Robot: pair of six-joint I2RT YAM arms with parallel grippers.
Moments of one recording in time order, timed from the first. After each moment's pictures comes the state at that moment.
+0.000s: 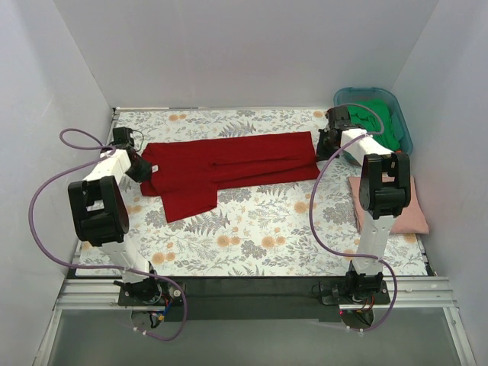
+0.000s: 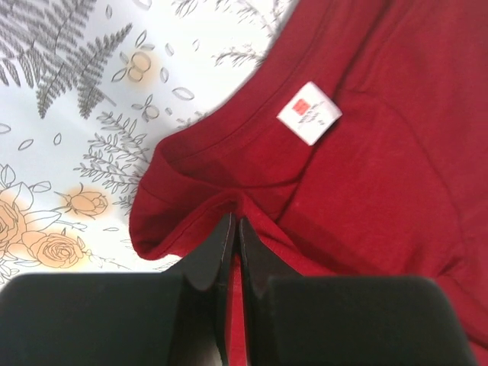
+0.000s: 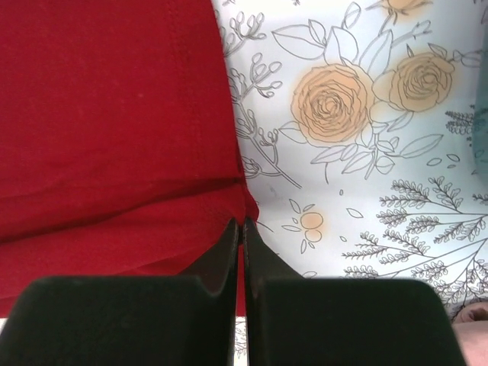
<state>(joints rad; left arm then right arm) 0.18 1.78 1.21 -0.57 -0.06 -0.70 0.11 2.04 1.54 -0.53 -0.06 0.26</state>
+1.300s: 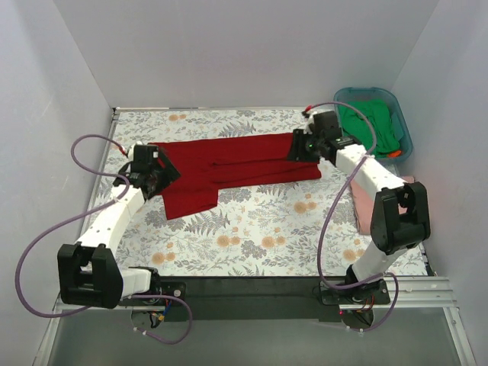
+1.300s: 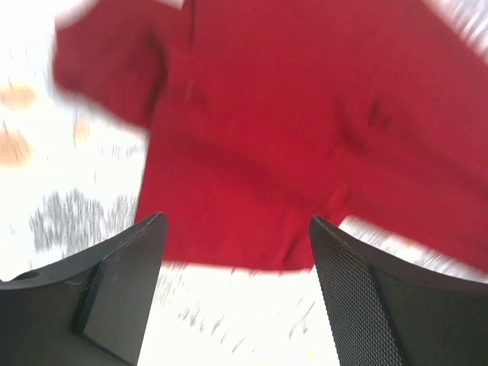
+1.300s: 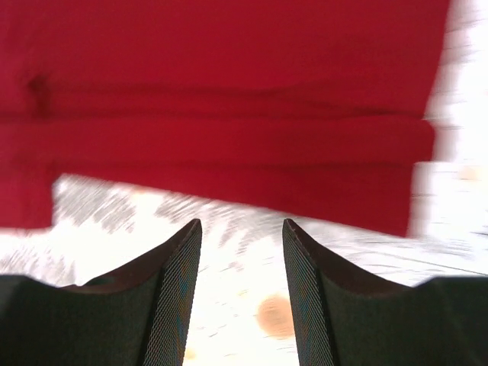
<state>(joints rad) -0.08 1.31 0.99 -0.50 -0.18 -0.69 0.25 1.69 1.33 -0.45 -0.21 0.26</state>
